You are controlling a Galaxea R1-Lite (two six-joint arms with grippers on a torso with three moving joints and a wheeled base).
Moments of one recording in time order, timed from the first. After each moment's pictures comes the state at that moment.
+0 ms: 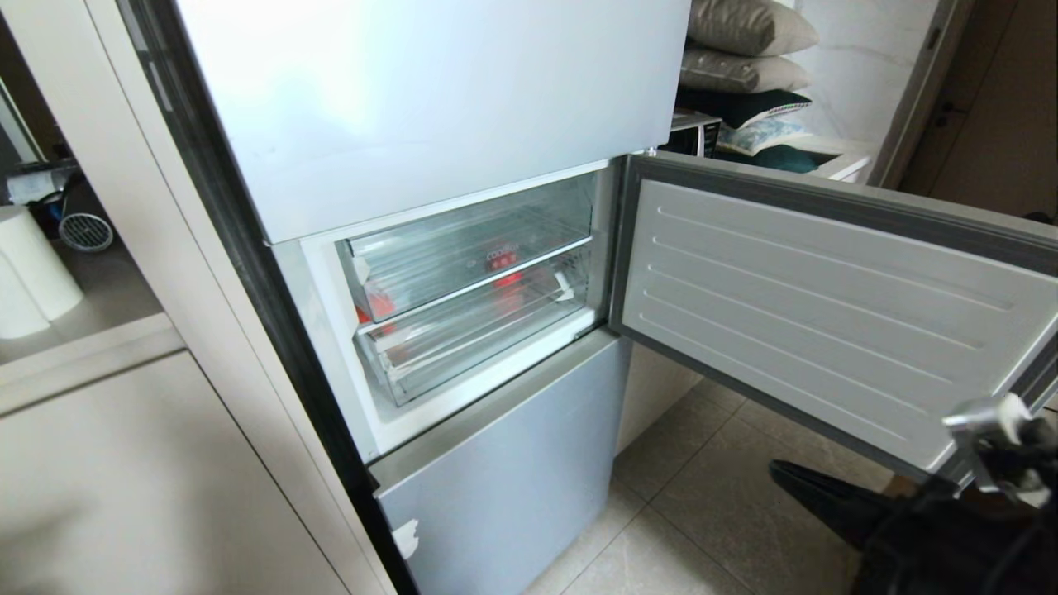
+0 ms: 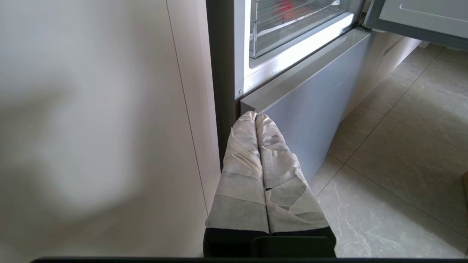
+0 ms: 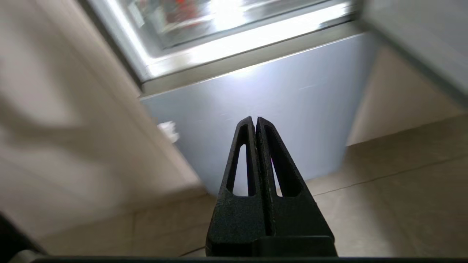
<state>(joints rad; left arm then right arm) 0.00 0.00 -0.01 0.02 0.00 0.01 0.72 1.23 -0.16 -0.95 -0.19 0.19</state>
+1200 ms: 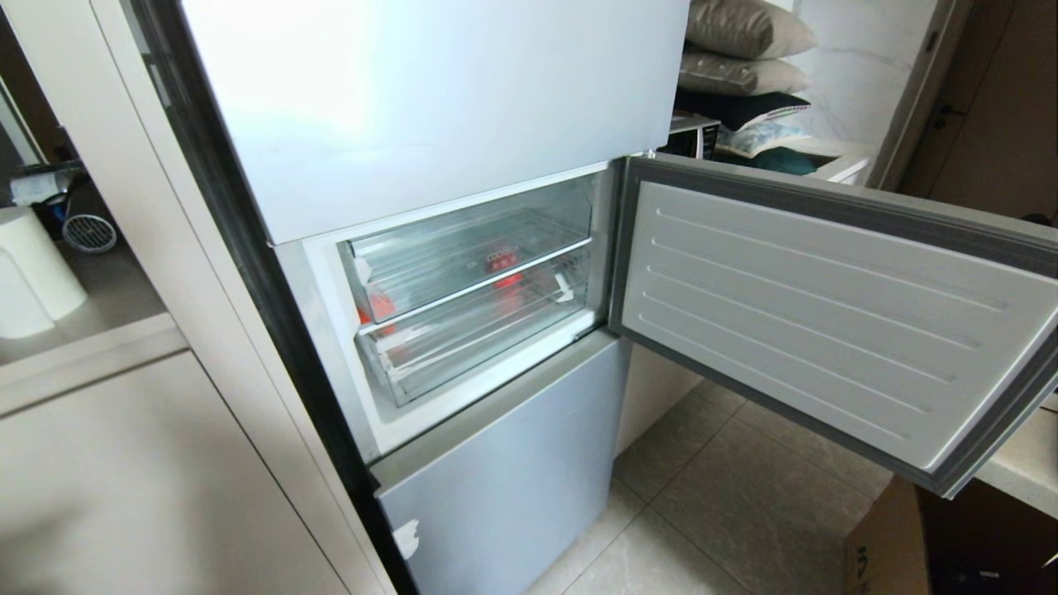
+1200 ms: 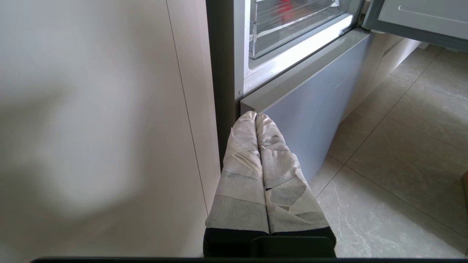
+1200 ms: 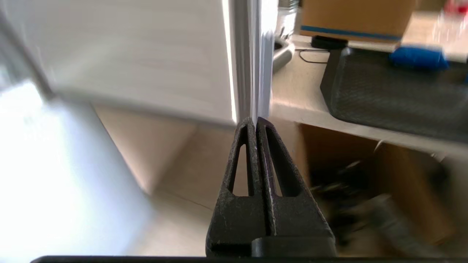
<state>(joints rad) 0.00 0.00 -0.01 0.02 0.00 0.01 -0.11 0.33 -0.19 -0.15 -0.35 0.16</state>
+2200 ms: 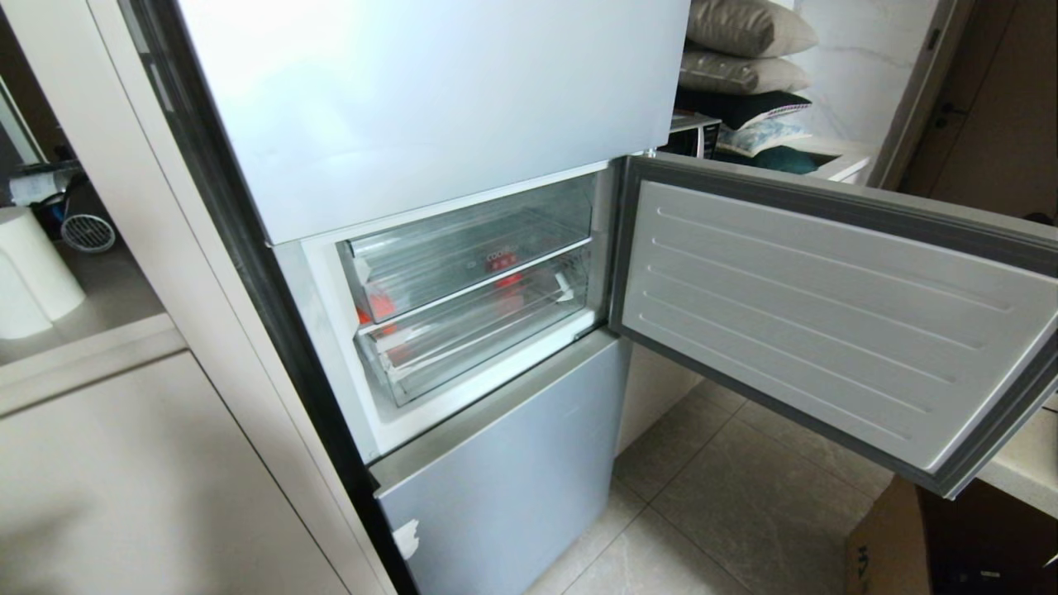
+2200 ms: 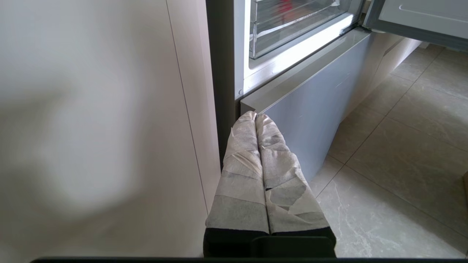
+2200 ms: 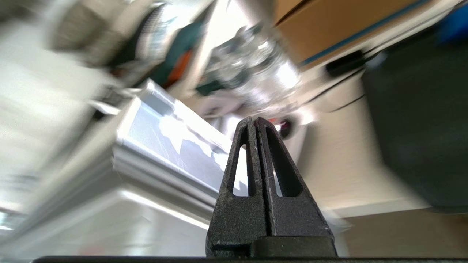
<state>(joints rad) 0.00 0.00 -0.01 0.02 0.00 0.01 -0.88 1.47 -0.55 -0.92 0.27 0.80</state>
